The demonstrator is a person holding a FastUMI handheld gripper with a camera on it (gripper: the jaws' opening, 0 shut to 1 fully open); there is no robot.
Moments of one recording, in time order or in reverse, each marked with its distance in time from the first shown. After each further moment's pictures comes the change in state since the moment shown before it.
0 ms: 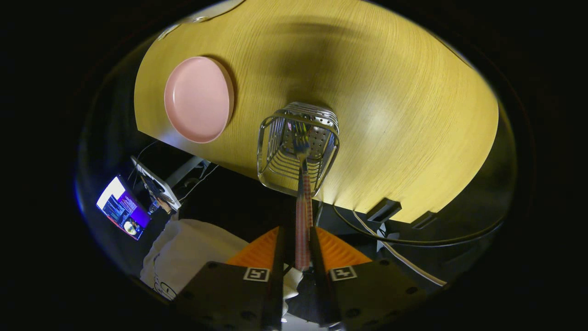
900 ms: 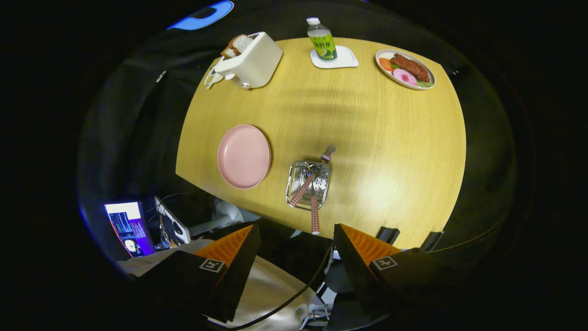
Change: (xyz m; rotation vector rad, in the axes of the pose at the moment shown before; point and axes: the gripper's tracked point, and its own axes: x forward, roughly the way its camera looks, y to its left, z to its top) arm -0.091 0.018 -0.030 0.007 -0.713 0.111
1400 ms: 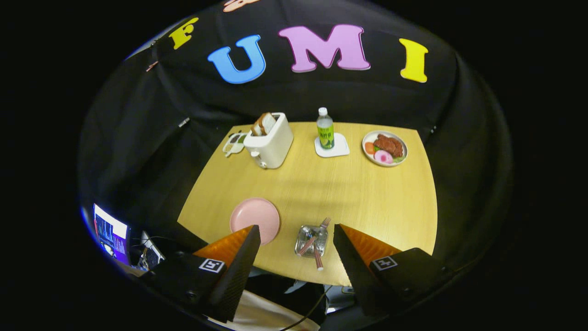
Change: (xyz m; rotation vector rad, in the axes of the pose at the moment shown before) arm -0.089 0.046 0.044 -0.084 -0.623 -0.074
